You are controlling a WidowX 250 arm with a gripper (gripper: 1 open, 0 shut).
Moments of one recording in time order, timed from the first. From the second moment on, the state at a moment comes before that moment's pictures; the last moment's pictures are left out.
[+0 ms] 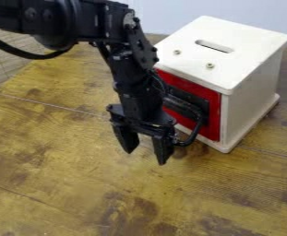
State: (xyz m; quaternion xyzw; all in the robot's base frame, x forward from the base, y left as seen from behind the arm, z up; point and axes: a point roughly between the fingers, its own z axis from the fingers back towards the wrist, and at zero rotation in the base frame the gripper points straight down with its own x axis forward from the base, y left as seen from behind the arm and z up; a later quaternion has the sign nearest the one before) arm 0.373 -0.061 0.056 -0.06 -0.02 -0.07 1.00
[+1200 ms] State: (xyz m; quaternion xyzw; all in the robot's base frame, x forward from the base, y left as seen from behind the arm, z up) arm 0.368 -0.028 0.092 -0.04 -0.05 -0.01 1.00
